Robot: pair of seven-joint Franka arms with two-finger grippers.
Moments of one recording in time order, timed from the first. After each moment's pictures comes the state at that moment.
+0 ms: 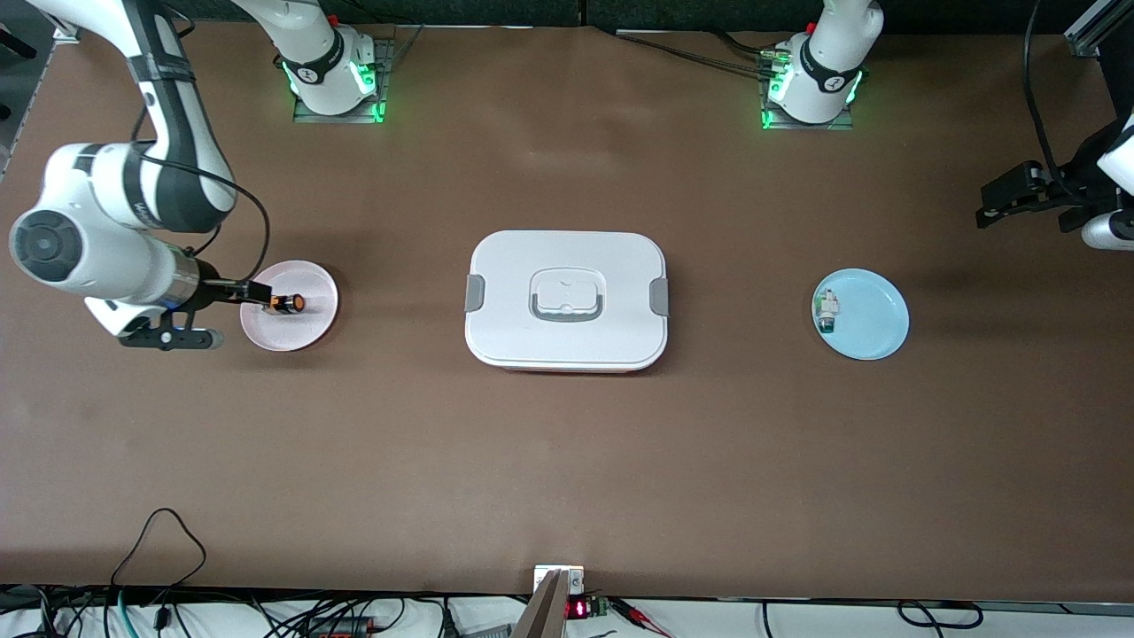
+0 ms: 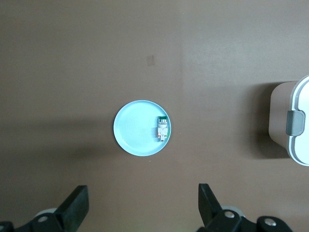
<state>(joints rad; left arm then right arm) 0.11 0.08 -0.12 -1.43 0.00 1.46 0.03 0.08 0.27 -0.07 -1.98 -0.04 2.07 0.05</state>
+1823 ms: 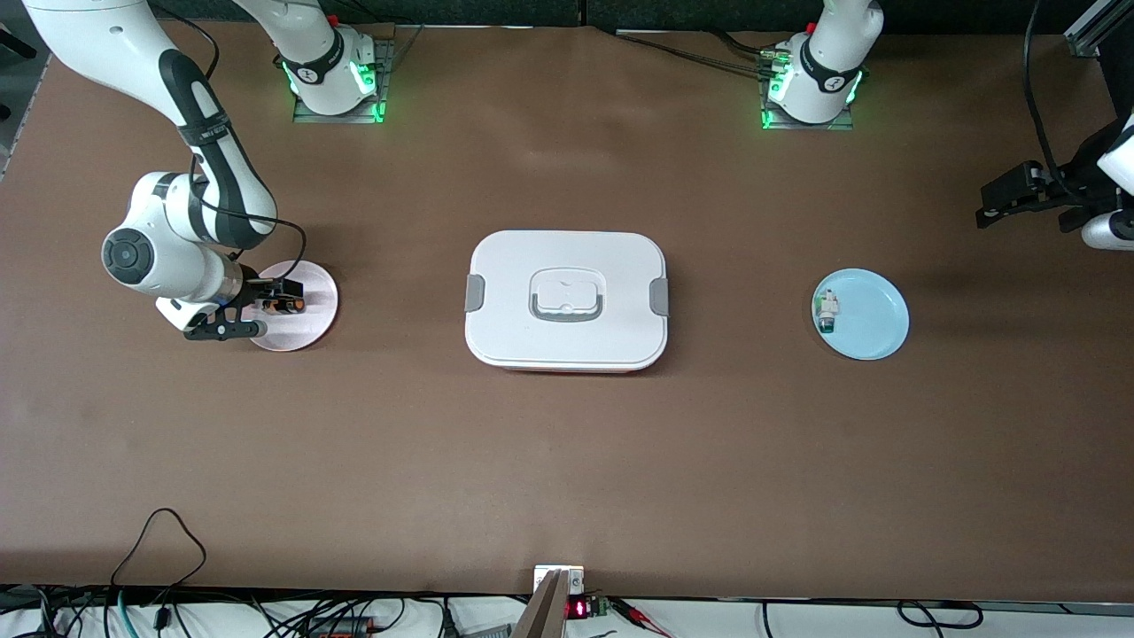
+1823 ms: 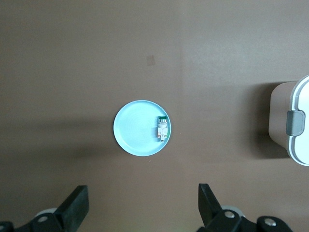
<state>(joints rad) 0.11 0.08 -0.12 -1.43 0.00 1.46 0.03 0.02 0.39 -0.07 -2.18 0.03 2.38 -0.14</state>
